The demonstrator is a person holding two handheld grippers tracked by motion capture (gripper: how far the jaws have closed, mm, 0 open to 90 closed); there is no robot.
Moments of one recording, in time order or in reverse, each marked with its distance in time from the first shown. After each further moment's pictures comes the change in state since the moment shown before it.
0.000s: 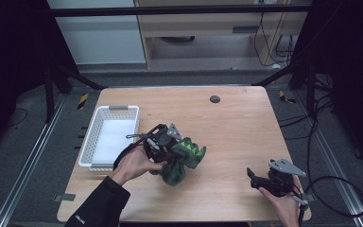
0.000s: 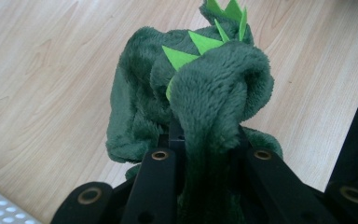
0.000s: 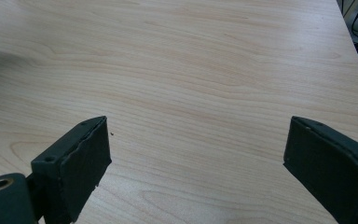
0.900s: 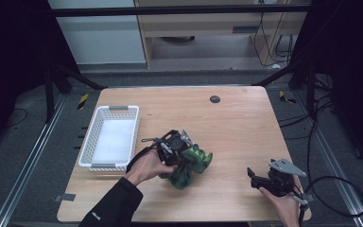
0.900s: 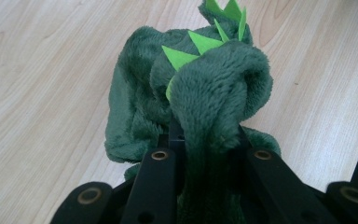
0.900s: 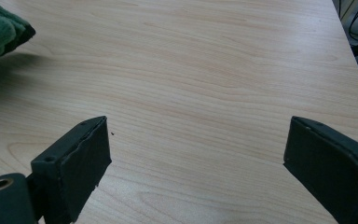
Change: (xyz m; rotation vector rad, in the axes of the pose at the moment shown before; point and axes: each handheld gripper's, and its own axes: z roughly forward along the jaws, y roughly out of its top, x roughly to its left) left arm -0.006 0.007 0.049 0.041 -0.045 -0.001; right arm 0.000 0.000 0.000 -0.005 -0.006 -0.007
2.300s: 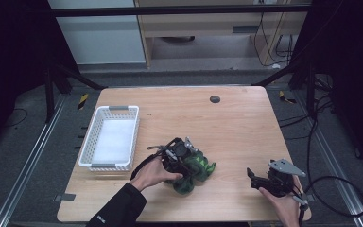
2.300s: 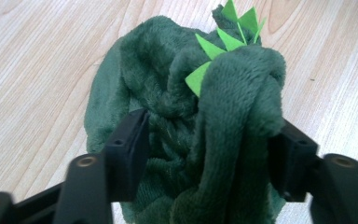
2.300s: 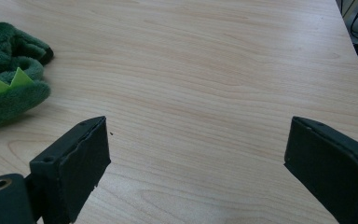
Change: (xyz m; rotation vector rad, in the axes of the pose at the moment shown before) left arm -0.002 -0.014 0.033 -0.001 -0.015 -0.036; right arm 0.000 -0.001 0.000 0.007 0.002 -0.003
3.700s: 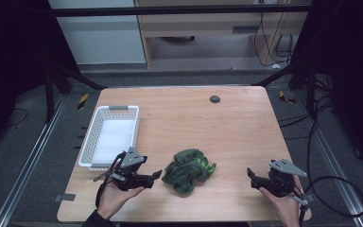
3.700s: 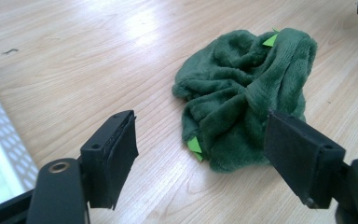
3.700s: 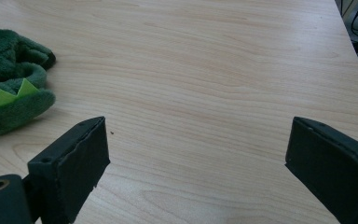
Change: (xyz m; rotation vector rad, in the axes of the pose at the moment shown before) left arm -0.002 -0.122 -0.066 -0.420 0.192 -0.268; right arm 0.001 0.001 -0.003 -0.003 0.006 0.025
